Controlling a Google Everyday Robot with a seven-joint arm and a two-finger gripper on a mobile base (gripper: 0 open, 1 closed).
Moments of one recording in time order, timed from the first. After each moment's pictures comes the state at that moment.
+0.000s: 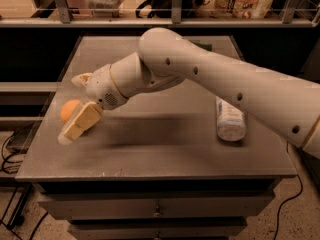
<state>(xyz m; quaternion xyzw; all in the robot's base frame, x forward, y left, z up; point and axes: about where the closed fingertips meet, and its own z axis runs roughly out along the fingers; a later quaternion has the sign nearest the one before) 0.493 0.221 0.879 -0.65 0.54 0.39 0.36</state>
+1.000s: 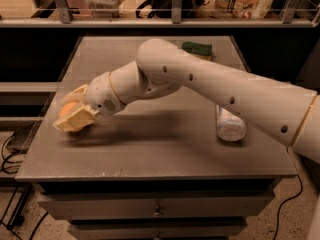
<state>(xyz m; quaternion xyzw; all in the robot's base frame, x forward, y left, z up) 0.497 0.229 0.855 -0.64 0.54 0.42 0.35</state>
